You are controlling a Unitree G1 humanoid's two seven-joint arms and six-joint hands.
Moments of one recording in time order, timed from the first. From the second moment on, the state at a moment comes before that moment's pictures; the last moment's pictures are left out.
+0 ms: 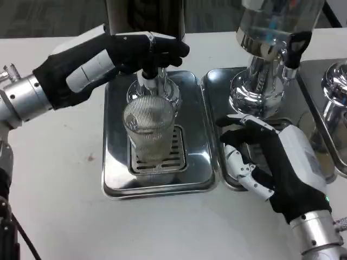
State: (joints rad) left arm -0.83 0.47 0.14 1.05 -0.22 -0.66 -1.21; right arm 0.16 -0.18 0.20 -0.16 -0.58 -0.14 -0.14
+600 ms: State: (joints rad) left arm -0.78 0.49 0.10 1.03 -0.19 -0.86 -1.12; right arm 0.16 -0.19 0.20 -0.16 -0.56 -0.13 -0.13
